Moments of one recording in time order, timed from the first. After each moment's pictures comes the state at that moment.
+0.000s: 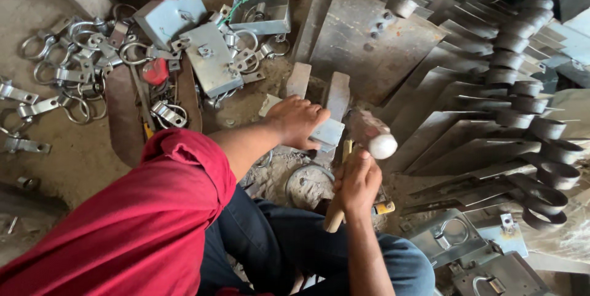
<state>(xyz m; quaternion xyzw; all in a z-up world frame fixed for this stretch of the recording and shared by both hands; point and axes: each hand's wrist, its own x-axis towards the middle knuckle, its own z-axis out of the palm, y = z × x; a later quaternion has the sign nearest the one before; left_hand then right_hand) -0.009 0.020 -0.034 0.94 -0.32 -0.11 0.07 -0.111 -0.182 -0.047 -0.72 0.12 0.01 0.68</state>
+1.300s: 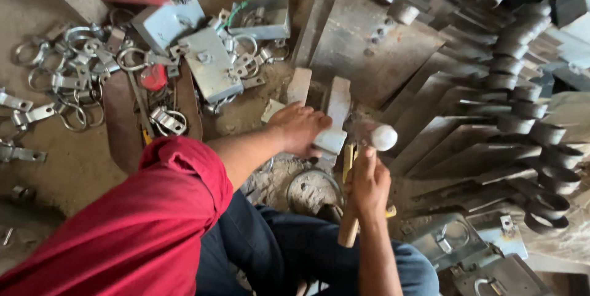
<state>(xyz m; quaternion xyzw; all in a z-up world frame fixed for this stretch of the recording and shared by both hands) -0.007 0.017 -0.033 0.94 -0.32 -0.10 0.10 -0.097 -0.178 -0.012 -0.74 0.18 0.06 0.64</state>
